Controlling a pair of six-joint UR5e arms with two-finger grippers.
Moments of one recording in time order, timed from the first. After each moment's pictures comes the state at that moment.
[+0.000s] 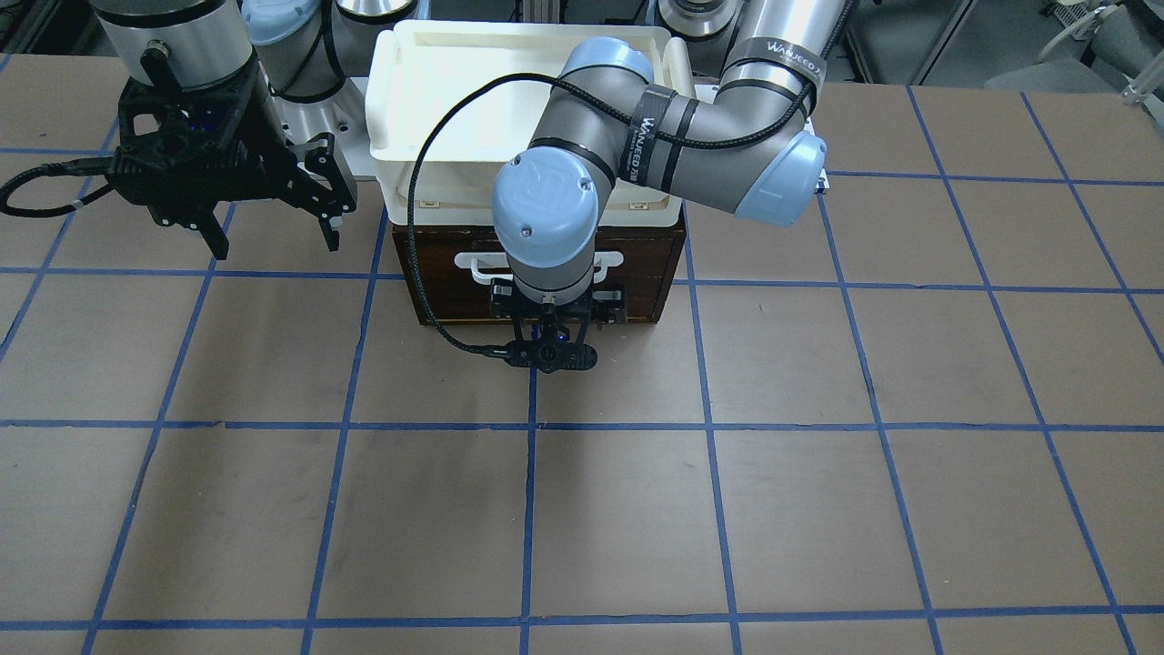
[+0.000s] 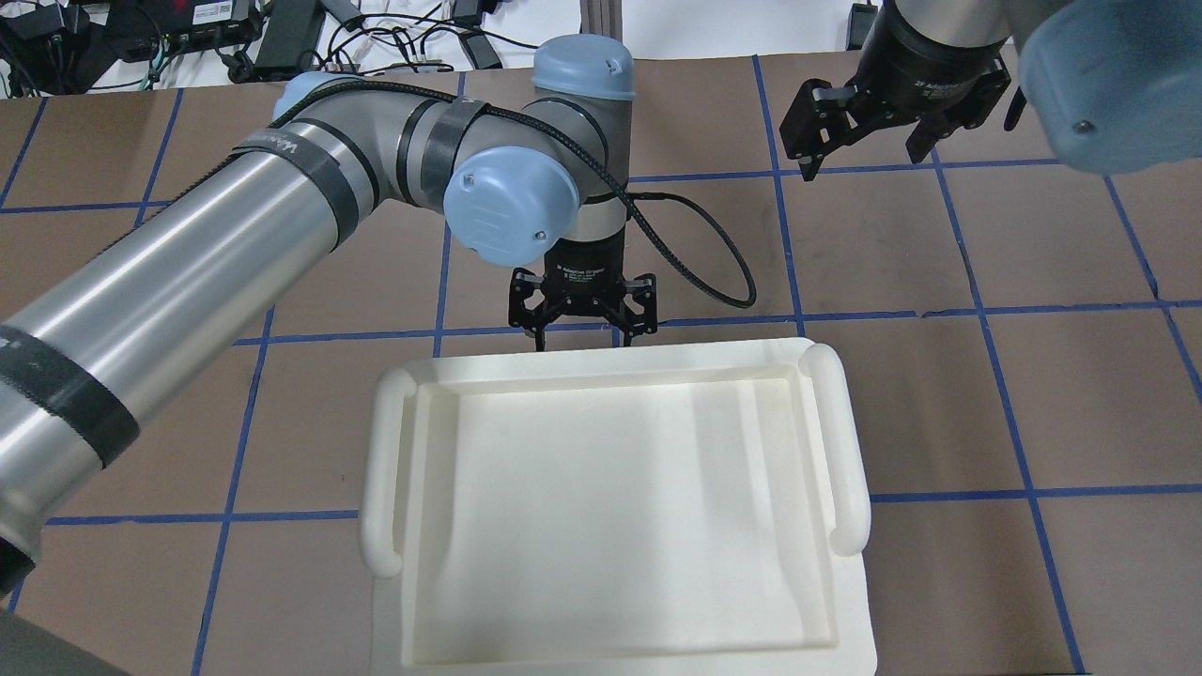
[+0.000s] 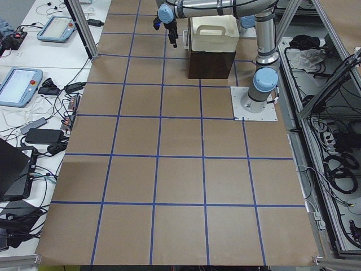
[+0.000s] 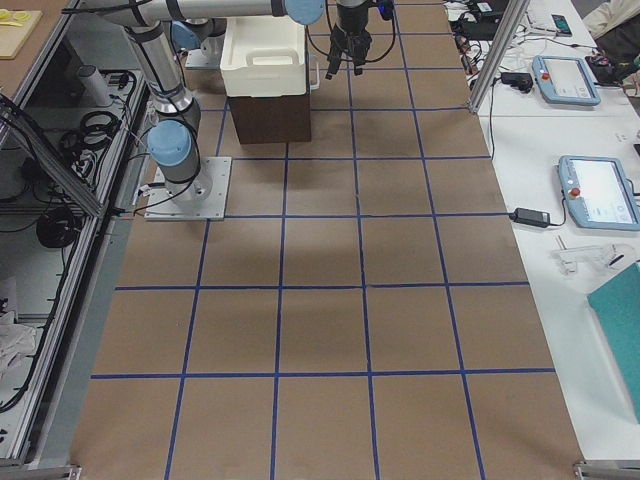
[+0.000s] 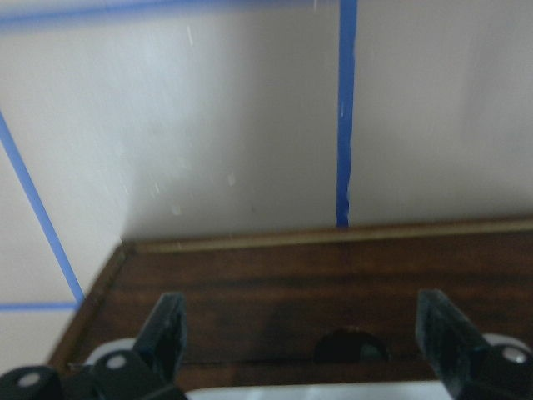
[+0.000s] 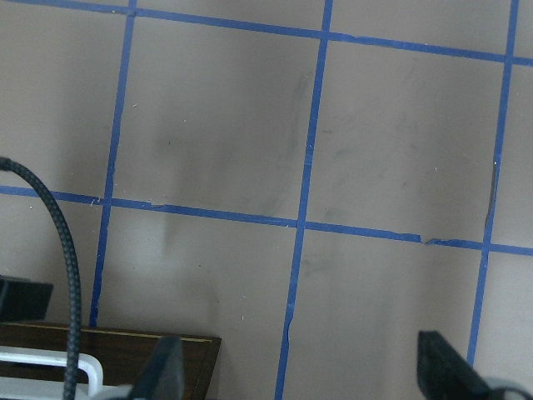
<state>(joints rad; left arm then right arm) -1.94 -1.98 -1.47 -1.47 1.57 -0.31 1.62 -1.56 1.54 -1.69 -1.57 -0.09</state>
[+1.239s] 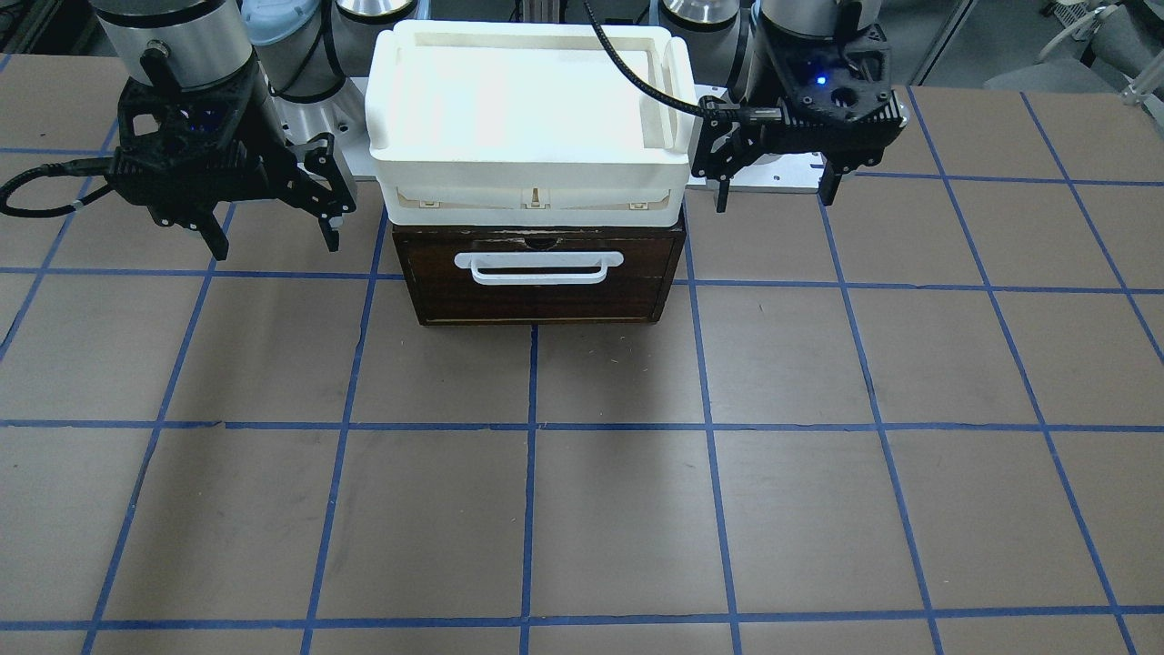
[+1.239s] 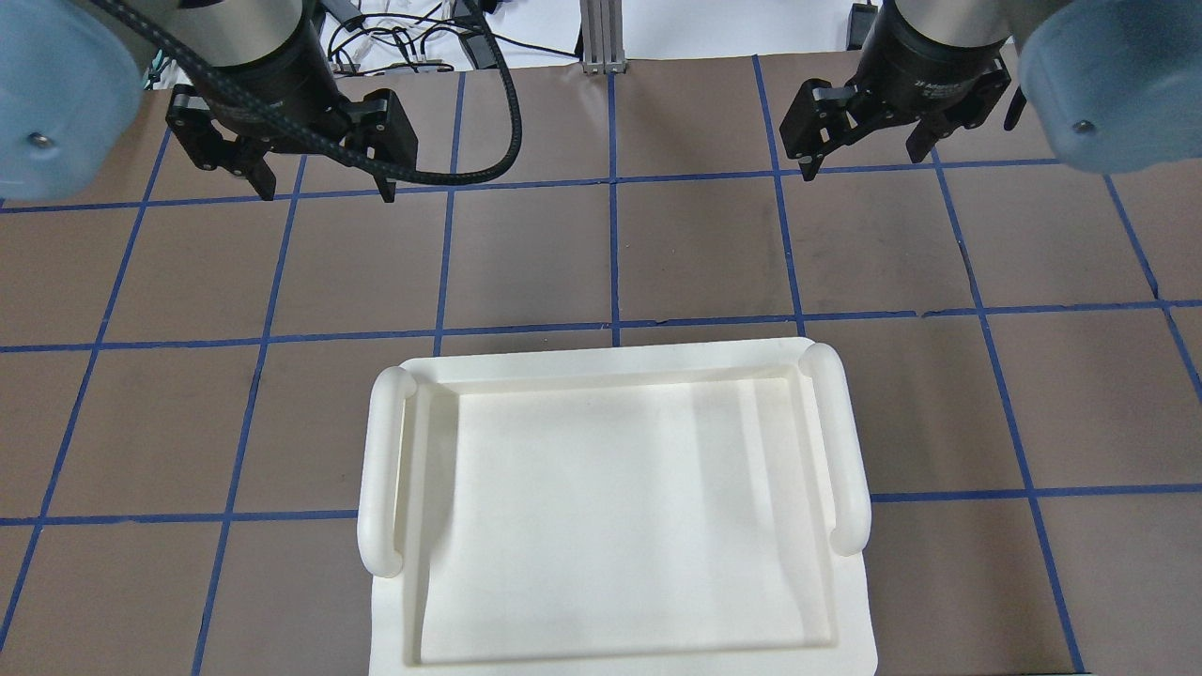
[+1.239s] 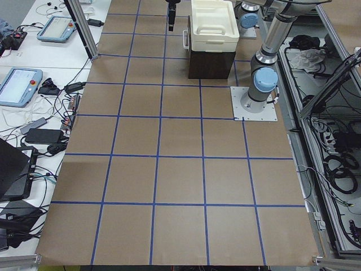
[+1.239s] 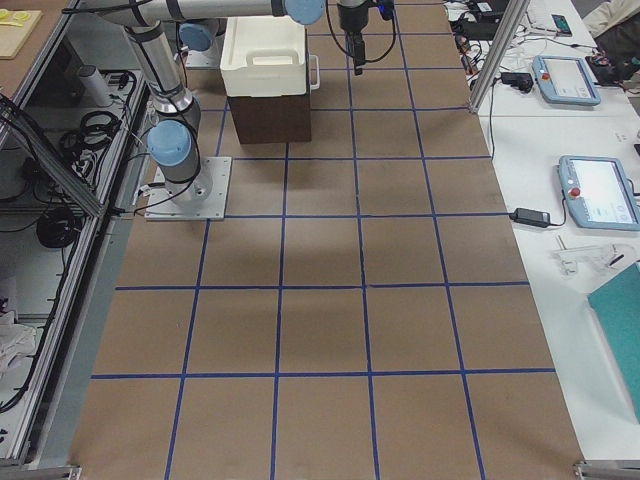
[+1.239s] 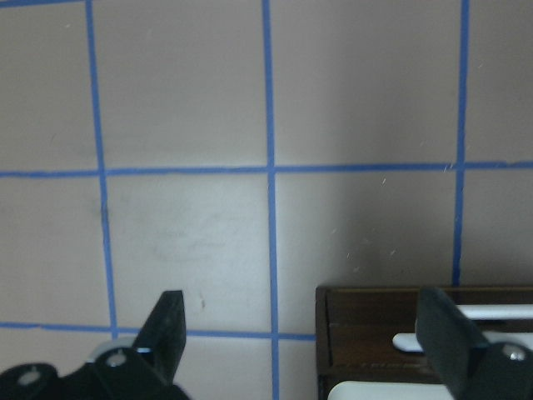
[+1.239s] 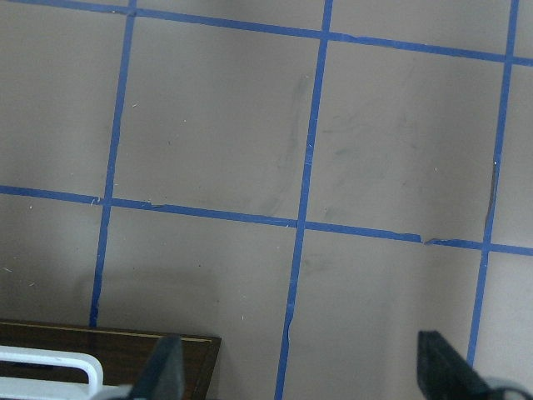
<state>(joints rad) -1.69 -1.57 -1.45 -1.63 1.70 -0.13 1.62 -1.56 1.54 -1.69 -1.57 -0.09</state>
